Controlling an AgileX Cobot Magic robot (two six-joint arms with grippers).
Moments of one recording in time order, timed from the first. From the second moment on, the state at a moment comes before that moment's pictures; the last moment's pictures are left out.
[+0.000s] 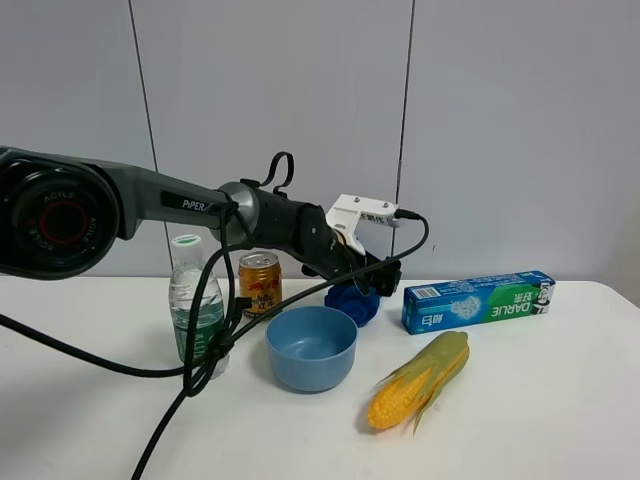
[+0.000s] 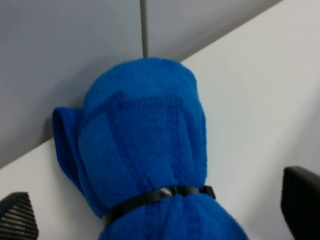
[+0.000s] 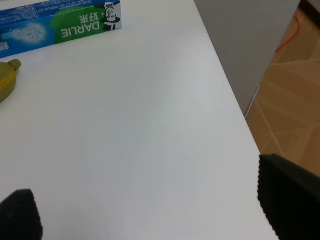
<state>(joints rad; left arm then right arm) -0.58 2.65 -2.14 -0.04 0.15 0.03 -0.04 0.00 -0.50 -0.05 1.06 -0.01</state>
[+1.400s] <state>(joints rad) -0.57 2.64 -2.14 -0.03 0.15 0.03 -0.04 0.00 -0.50 -0.05 1.06 -0.01</state>
